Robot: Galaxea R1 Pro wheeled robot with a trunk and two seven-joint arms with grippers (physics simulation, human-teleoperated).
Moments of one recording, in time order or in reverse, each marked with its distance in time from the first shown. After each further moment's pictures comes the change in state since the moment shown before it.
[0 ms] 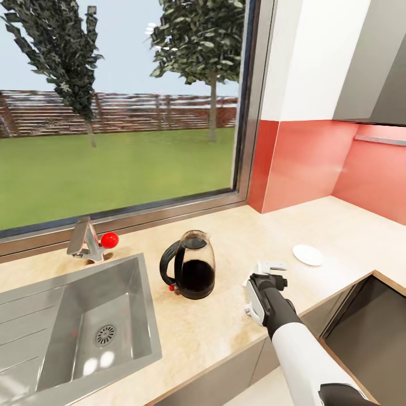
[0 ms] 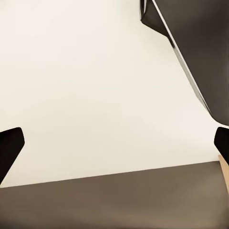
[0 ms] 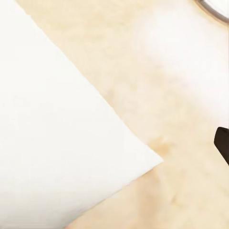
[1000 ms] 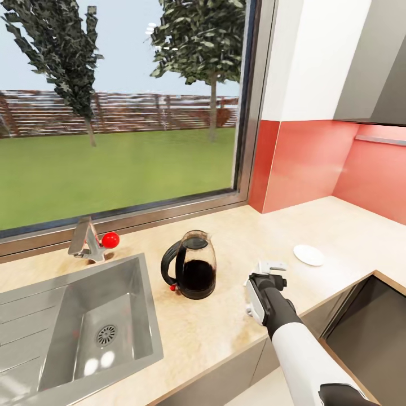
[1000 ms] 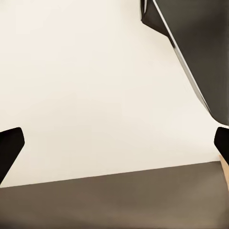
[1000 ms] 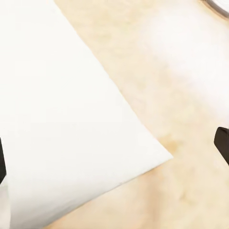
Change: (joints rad) left arm 0.000 0.001 0.000 0.000 0.000 0.001 0.000; right arm 0.000 0.000 0.004 -0.005 -0.020 0.001 0.000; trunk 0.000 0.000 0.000
